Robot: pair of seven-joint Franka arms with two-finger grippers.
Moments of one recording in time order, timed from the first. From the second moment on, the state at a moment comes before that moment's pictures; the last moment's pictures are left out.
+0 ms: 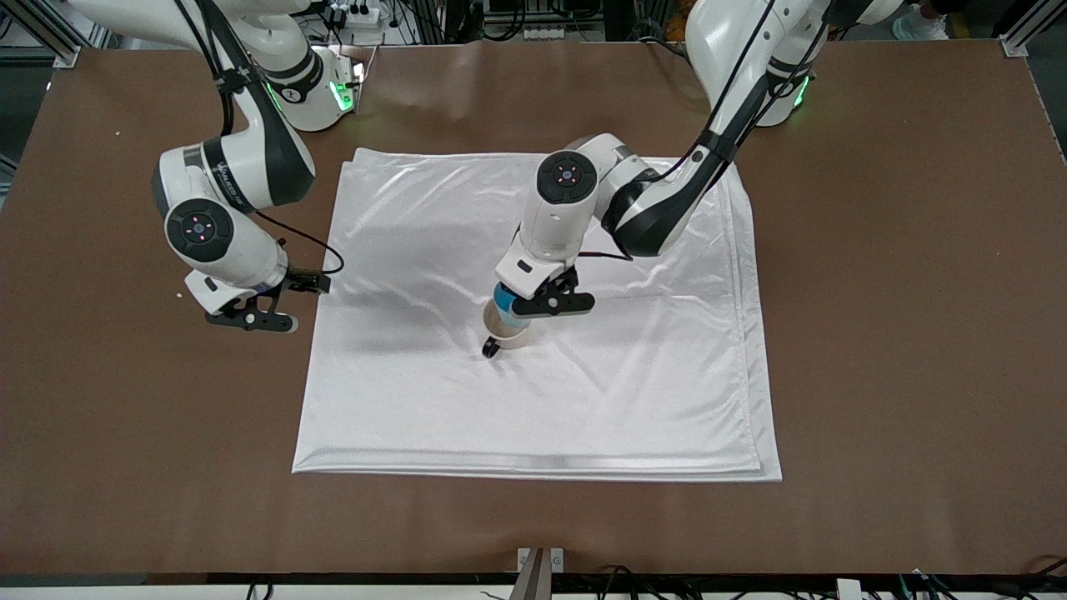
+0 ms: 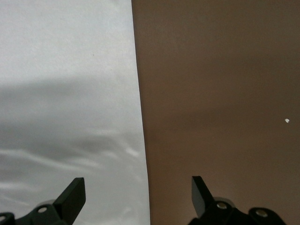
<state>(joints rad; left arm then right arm) -0.60 0.66 -0.23 -1.45 0.12 2.26 -0.95 -0.01 0.21 0.26 -2.01 -0.20 1.99 0.44</state>
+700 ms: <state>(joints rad) -0.61 0.70 -0.23 -1.43 0.12 2.29 -0.97 -0.06 0.10 0.26 -1.75 -0.13 1.59 0.26</state>
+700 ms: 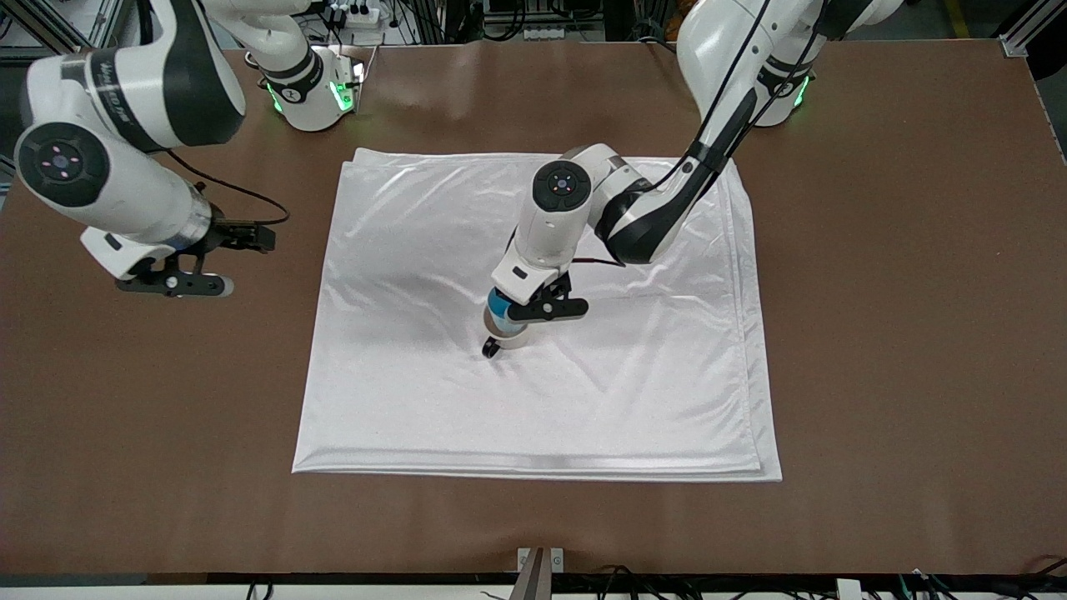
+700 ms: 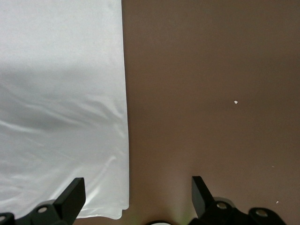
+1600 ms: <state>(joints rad) -0.61 0.67 -0.21 -1.39 0.12 2.27 -0.98 -0.15 0.10 0.25 -1.44 -0.09 1.43 0.08</state>
